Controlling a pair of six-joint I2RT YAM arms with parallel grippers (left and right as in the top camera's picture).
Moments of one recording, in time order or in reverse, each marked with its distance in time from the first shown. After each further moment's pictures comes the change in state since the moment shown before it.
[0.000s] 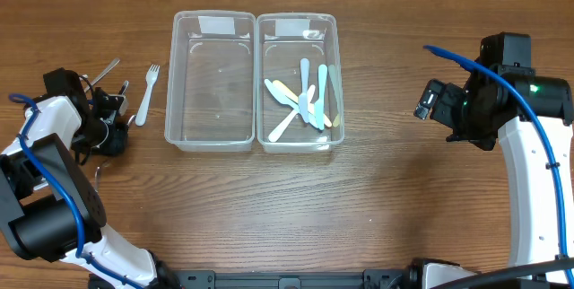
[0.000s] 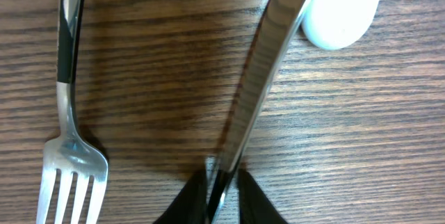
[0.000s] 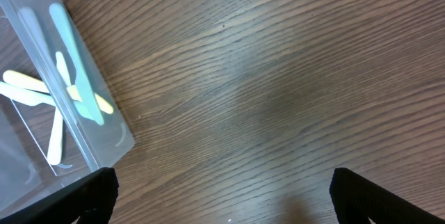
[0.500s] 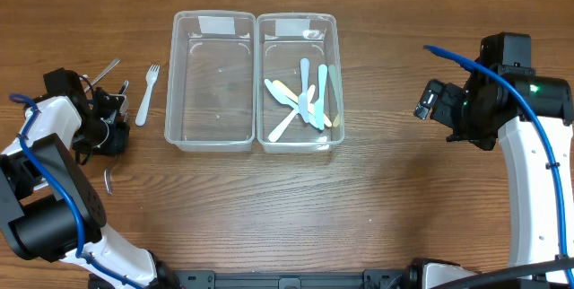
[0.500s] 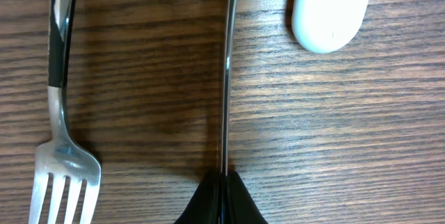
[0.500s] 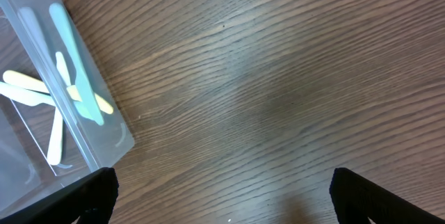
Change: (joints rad) left arm 0.000 0.000 -0.001 0.000 0.016 0.000; right arm 0.000 0.000 0.000 0.000 0.000 0.000
